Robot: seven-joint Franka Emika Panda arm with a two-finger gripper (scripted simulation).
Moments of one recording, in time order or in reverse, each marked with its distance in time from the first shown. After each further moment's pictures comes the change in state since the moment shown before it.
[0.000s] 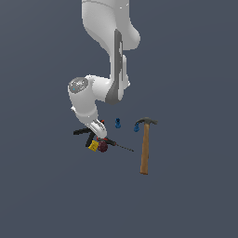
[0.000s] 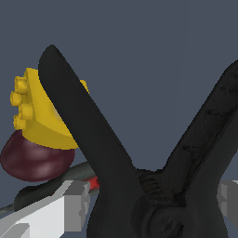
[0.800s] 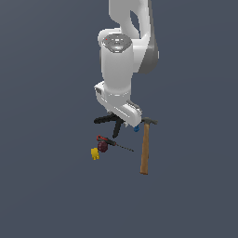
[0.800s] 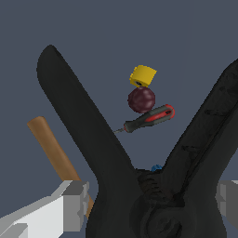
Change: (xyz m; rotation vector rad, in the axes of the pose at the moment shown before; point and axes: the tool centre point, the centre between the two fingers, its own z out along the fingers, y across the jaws) arm -0.069 -0.118 -0.138 -0.004 0.002 -0.002
